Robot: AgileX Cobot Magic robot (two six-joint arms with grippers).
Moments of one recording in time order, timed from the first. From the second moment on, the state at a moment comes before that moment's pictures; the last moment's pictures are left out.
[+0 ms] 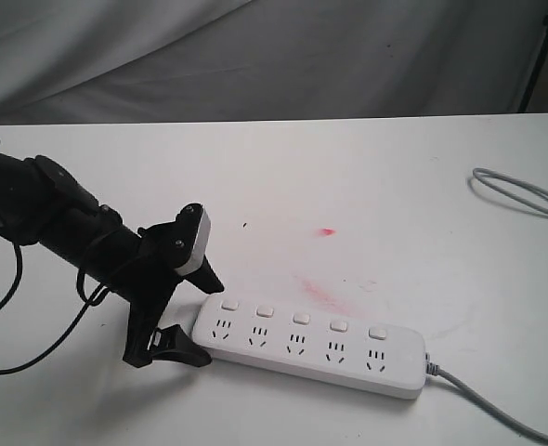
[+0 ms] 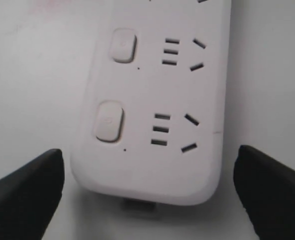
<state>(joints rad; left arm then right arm) -0.45 2.02 -1.01 -0.98 0.80 2.09 0.09 0.00 0.00 0.15 0.06 0.04</state>
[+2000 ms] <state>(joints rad) -0.45 2.02 -1.01 -0.99 0.78 2.09 0.09 0.00 0.00 0.15 0.06 0.04</state>
